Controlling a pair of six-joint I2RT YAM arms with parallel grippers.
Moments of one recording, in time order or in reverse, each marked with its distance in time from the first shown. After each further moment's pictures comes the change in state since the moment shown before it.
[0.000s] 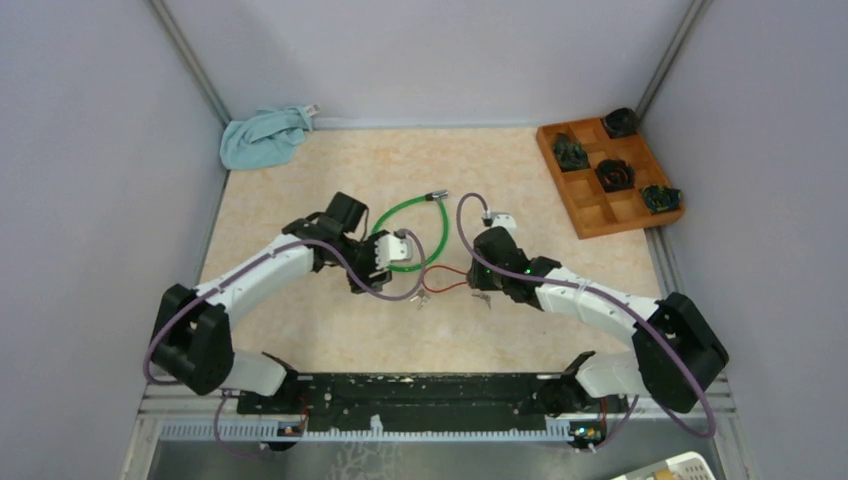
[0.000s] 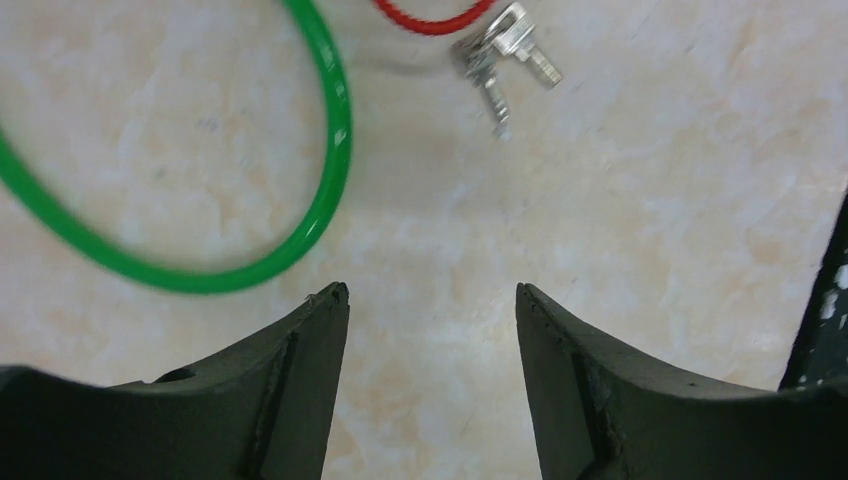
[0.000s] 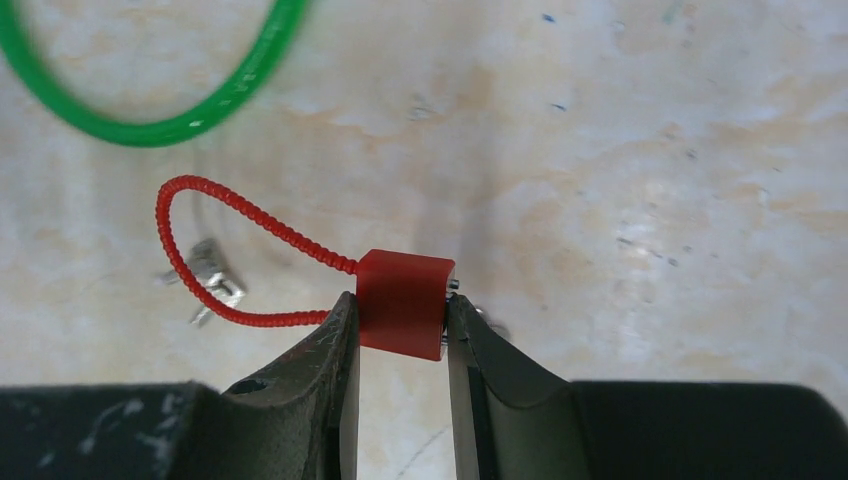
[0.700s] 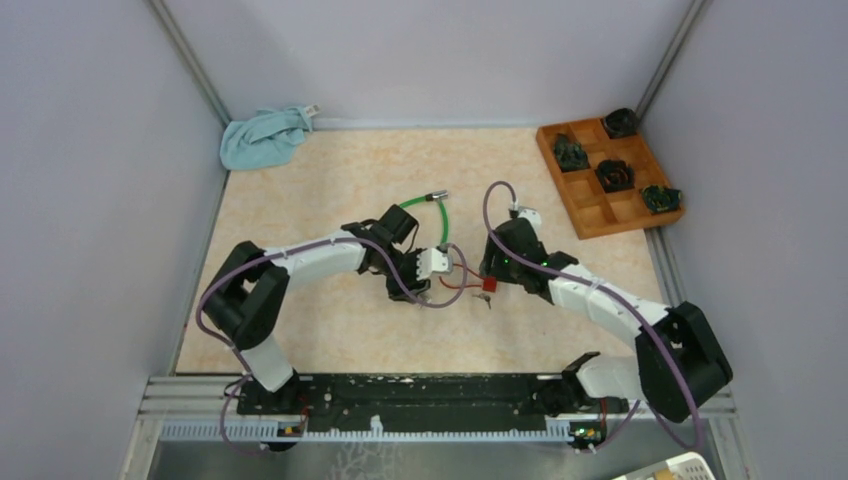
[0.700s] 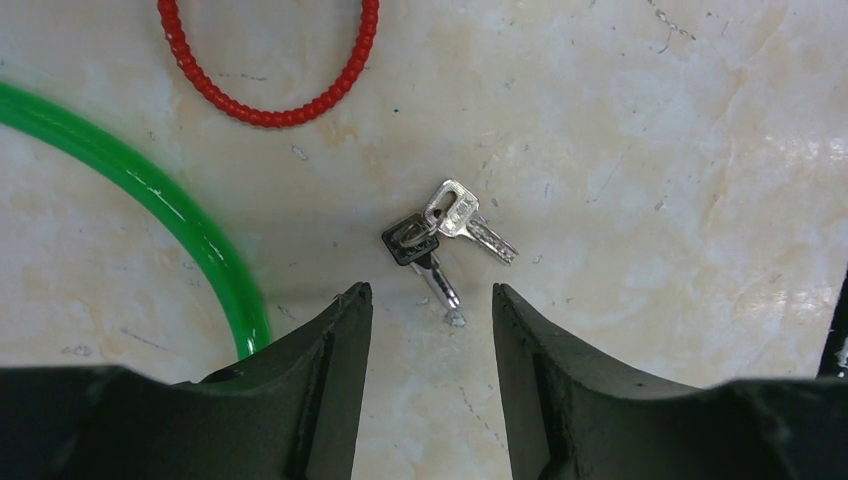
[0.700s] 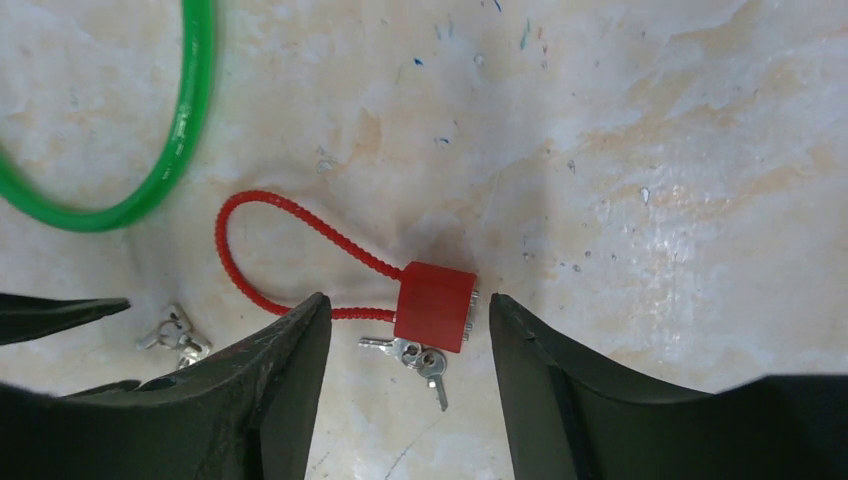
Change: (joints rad) left arm -0.237 0.325 0.087 0.161 0.013 -0.153; right arm -0.161 -0.005 -0.032 -0.041 -0.004 0.052
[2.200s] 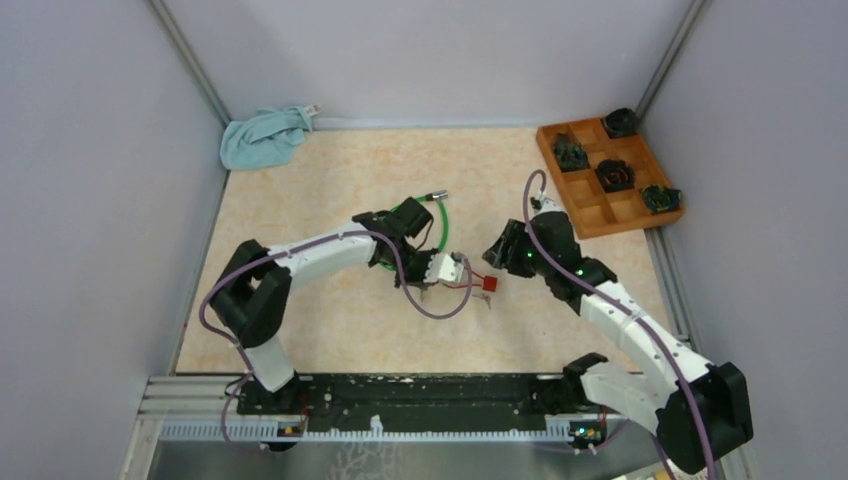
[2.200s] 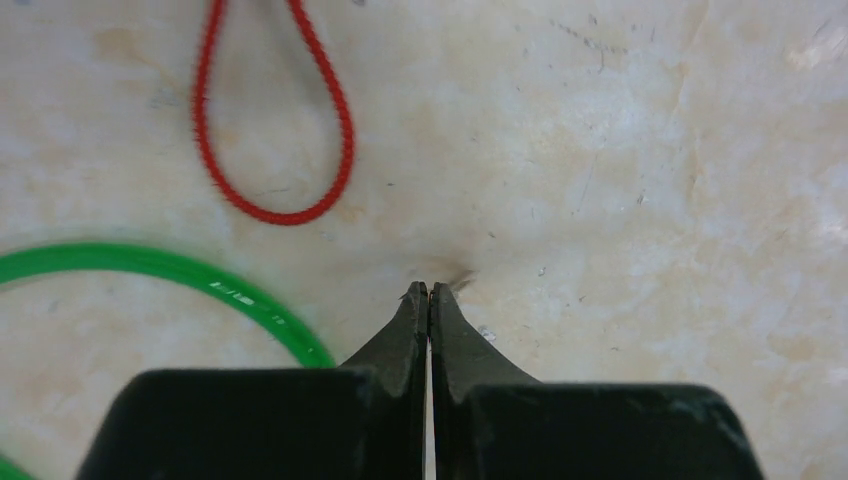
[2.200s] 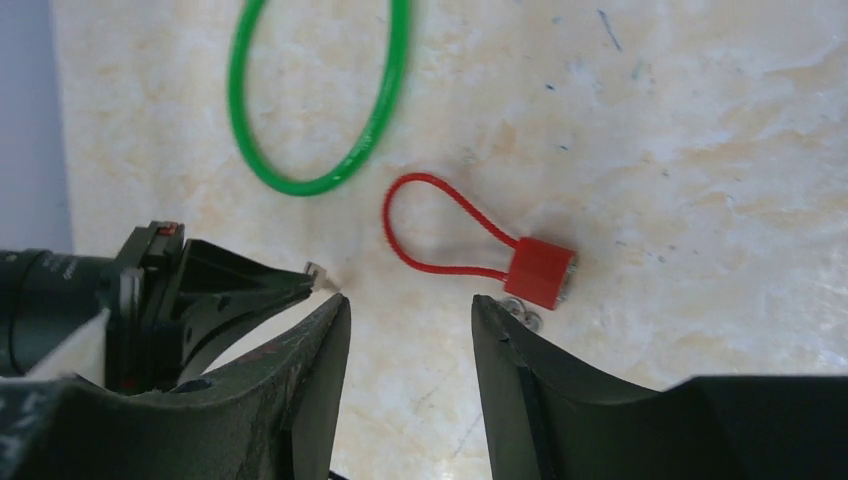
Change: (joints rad) left arm -0.056 0.064 0.126 -0.129 0.018 0.299; right arm -0.146 -0.266 0.003 -0.061 -0.276 0.008
